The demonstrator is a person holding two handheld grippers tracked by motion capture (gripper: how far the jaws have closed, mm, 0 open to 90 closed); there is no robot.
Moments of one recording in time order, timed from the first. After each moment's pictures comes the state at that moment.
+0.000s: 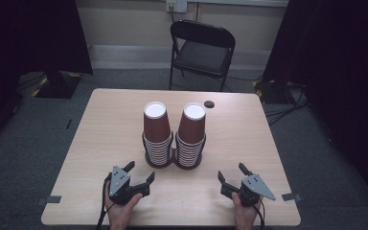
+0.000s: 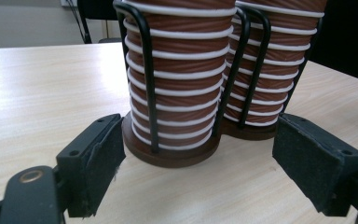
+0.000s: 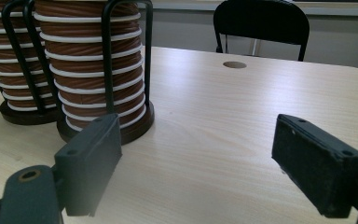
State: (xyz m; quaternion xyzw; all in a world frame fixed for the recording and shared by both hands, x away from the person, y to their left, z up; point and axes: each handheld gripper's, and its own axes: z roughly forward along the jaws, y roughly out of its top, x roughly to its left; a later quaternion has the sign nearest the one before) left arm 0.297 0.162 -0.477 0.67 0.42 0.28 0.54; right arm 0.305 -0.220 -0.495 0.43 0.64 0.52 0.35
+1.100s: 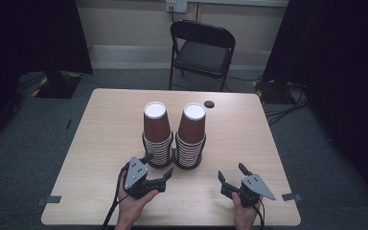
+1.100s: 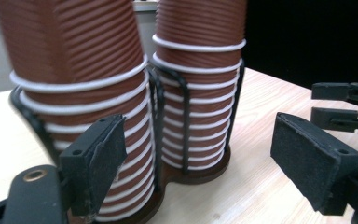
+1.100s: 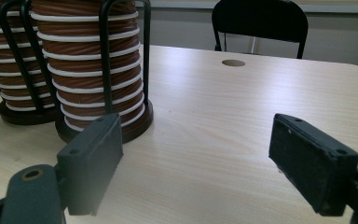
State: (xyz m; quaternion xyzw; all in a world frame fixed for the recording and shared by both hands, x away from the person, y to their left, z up) left arm 0.306 0.120 -0.431 0.71 0.34 0.26 0.56; right arm 0.305 -0.220 -0.495 0.44 0.64 0.52 0.35
